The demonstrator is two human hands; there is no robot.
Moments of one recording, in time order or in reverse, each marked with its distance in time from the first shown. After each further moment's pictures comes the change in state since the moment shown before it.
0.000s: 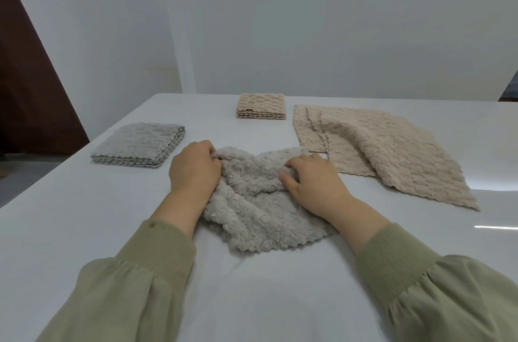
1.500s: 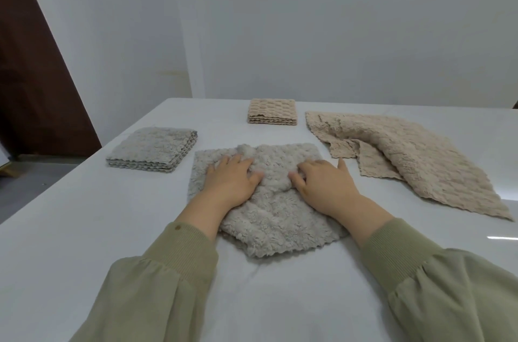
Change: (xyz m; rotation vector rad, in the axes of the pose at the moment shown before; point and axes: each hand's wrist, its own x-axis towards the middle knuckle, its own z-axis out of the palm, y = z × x) left_hand 0.010 0.006 0.029 0.110 -0.429 0.197; right_hand 0.023 0.002 0.010 -0.118 -0.142 0.074
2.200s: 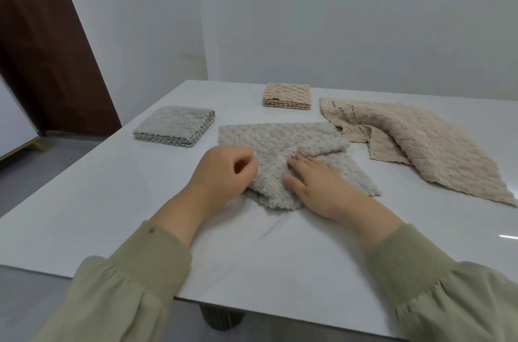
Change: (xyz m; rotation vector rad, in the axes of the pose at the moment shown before) left_hand -0.090 -0.017 -0.026 -0.447 0.422 0.320; right_hand -0.046 -0.030 -0.004 0.192 -0.132 -0.193
